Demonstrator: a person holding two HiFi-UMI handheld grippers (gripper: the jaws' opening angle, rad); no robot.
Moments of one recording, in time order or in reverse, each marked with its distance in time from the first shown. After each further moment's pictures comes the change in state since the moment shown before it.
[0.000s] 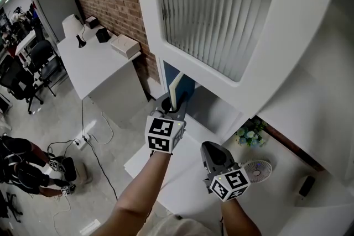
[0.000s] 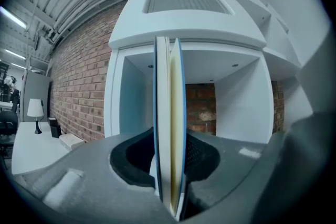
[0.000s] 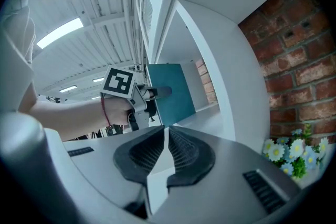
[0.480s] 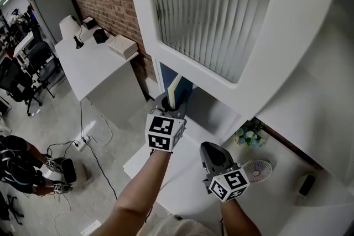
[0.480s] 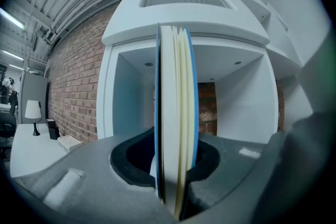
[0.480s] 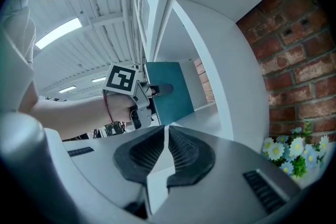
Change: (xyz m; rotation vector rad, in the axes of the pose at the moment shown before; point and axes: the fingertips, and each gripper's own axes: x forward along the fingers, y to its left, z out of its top) left arm 0.013 -0.002 0.003 0.012 0.000 -0.012; right arm 0.002 -0.005 -0.003 0.008 0.004 -0.006
